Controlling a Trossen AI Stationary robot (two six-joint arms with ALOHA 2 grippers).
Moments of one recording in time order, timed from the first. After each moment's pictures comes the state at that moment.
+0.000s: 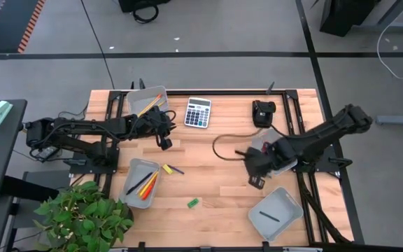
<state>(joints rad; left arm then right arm) 0.22 1.19 0.65 -0.11 -0.28 0.06 0.39 1.36 1.07 -1.06 0.11 0.88</state>
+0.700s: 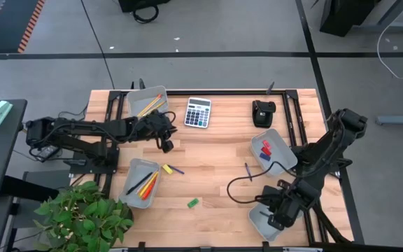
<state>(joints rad) 0.17 1.19 0.65 -0.11 -0.28 -0.10 0.90 1.46 0.99 -0.81 0.07 1.37</state>
